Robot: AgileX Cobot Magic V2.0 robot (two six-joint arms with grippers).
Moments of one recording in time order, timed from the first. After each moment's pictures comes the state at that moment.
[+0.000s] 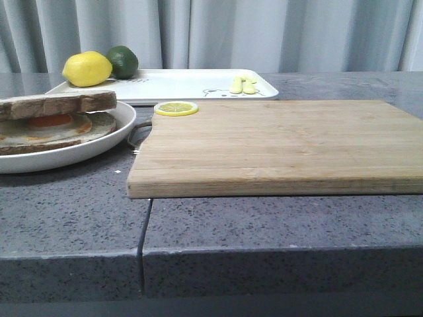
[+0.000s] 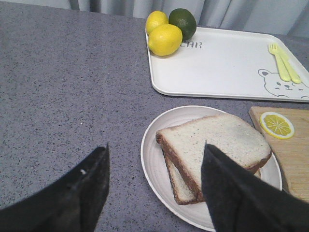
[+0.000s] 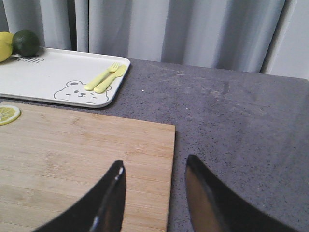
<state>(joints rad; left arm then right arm) 0.01 0.60 -0.79 -0.17 0.71 -0.07 0.16 0.39 -0.46 0.04 0.31 -0.06</state>
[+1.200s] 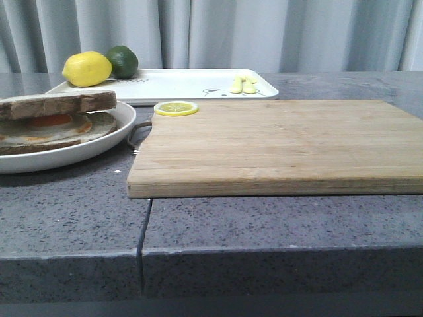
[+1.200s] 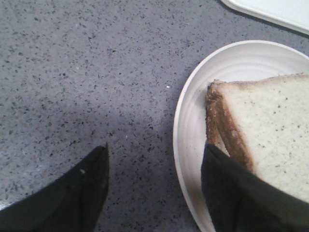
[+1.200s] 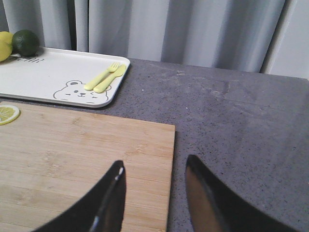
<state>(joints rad) 0.09 1.14 -0.79 -0.31 0.61 -0.09 0.16 0.39 -0.46 0.04 0.31 -0.06</state>
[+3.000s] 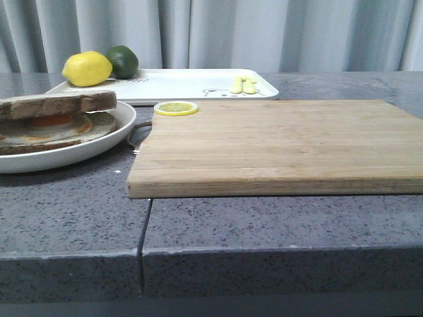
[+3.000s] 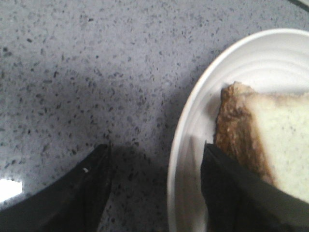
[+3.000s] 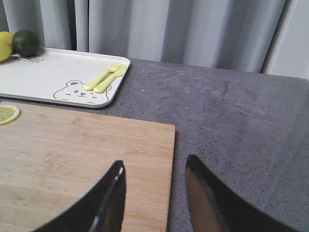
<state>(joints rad) 0.04 1.36 -0.79 -0.44 0.50 -0.09 0.16 0.39 -0.46 0.04 0.31 -0.06</state>
